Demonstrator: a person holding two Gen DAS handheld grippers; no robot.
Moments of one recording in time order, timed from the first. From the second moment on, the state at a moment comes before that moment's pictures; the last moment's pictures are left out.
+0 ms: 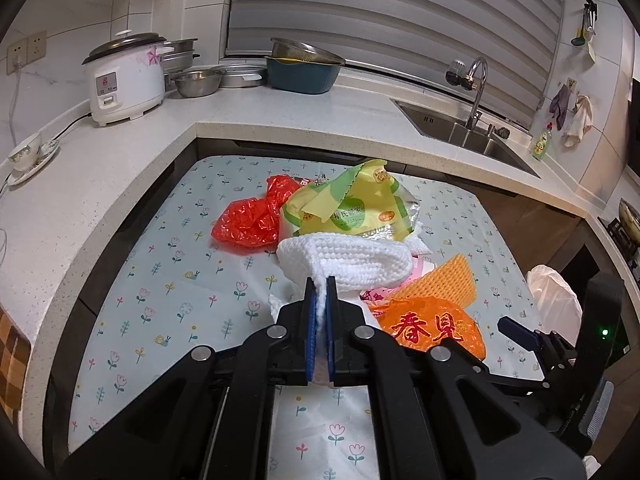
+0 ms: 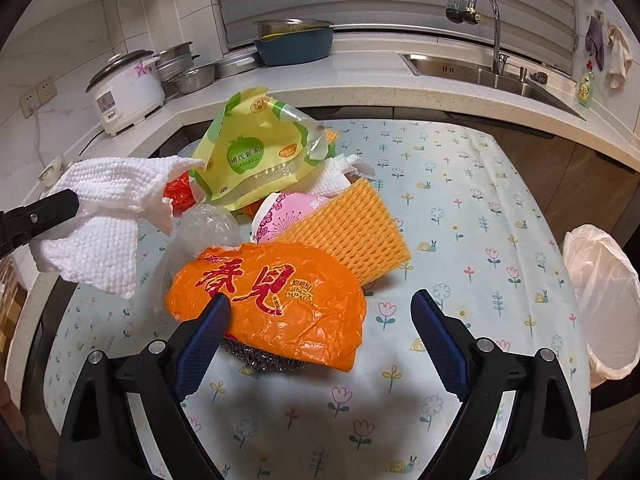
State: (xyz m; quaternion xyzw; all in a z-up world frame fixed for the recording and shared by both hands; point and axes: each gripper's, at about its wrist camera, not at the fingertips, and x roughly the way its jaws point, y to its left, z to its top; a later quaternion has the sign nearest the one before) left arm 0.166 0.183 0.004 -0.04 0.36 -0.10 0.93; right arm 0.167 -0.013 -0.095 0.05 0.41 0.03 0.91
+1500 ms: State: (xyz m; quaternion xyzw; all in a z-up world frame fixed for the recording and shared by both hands) left arm 0.122 -0.030 0.040 0.02 0.33 -0.26 0.91; right arm 0.038 -0.243 -0.025 0.15 0.29 -0.16 0.93
